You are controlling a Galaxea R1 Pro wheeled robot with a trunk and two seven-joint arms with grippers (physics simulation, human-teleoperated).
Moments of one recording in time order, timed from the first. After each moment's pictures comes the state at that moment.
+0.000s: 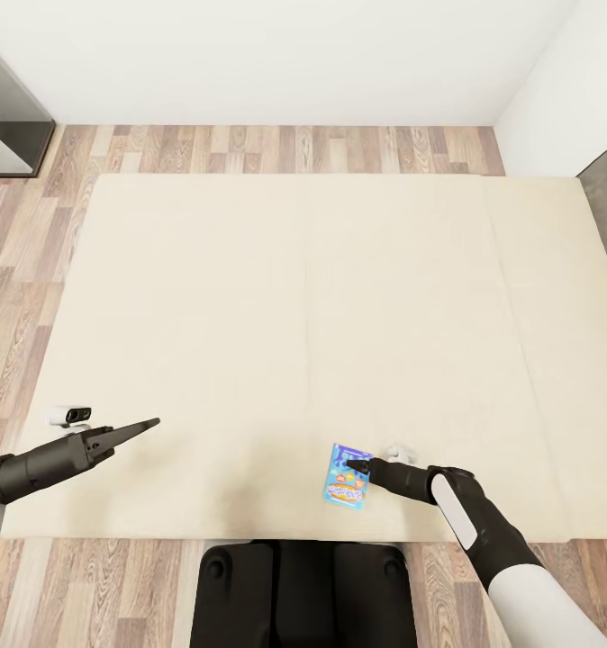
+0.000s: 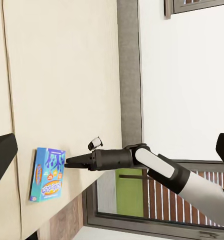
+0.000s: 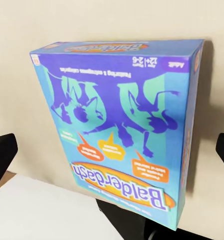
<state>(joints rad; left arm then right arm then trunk) -0.46 0.26 0.48 -1.42 0.17 0.96 -1.57 -0.61 -0.08 0.06 -0.86 -0.49 0.69 0.38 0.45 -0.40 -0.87</state>
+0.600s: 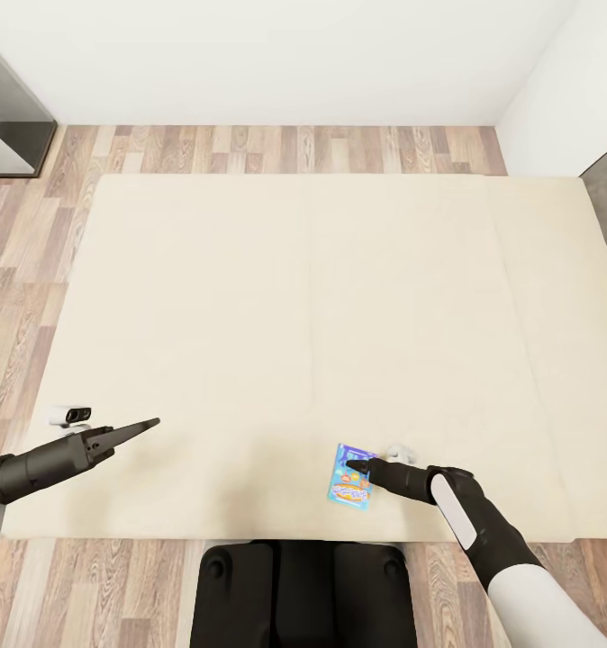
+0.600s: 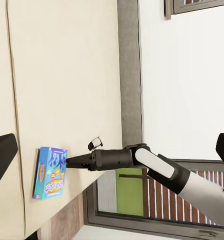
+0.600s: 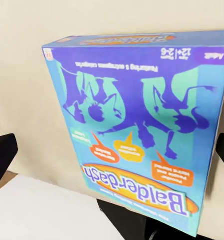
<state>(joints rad) -0.46 0.26 0.48 -1.42 0.17 0.96 -1.57 -0.61 -0.07 0.06 -0.86 -0.49 0.69 0.38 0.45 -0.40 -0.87</state>
